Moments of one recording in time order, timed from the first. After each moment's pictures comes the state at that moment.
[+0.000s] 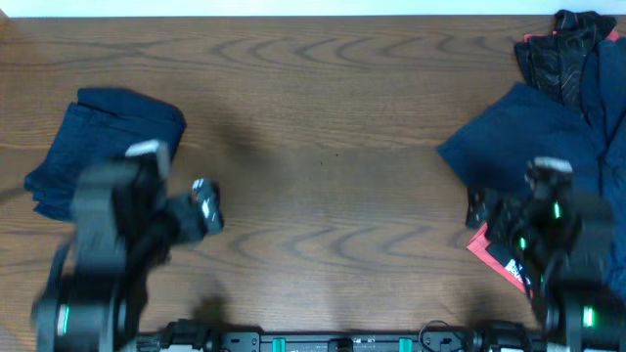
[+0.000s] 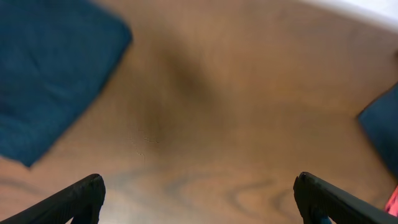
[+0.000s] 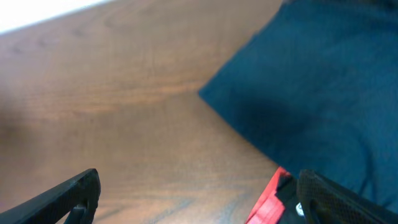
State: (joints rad) left arm -0.03 0.79 1.17 -1.15 0.10 -0.28; right arm -0.07 0.62 0.76 -0.80 -0.12 0.22
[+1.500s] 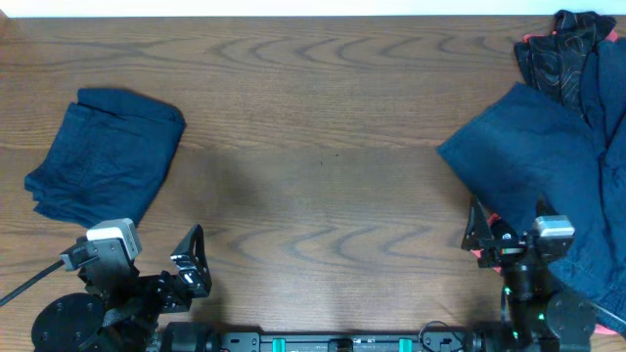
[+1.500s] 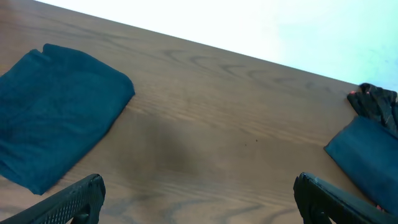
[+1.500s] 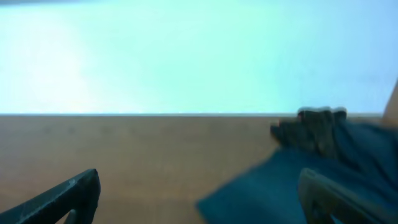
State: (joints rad) left arm -0.03 0.44 1.14 -1.15 0.09 -0.28; right arm 0.00 0.01 0.29 -0.27 -0.07 0.06
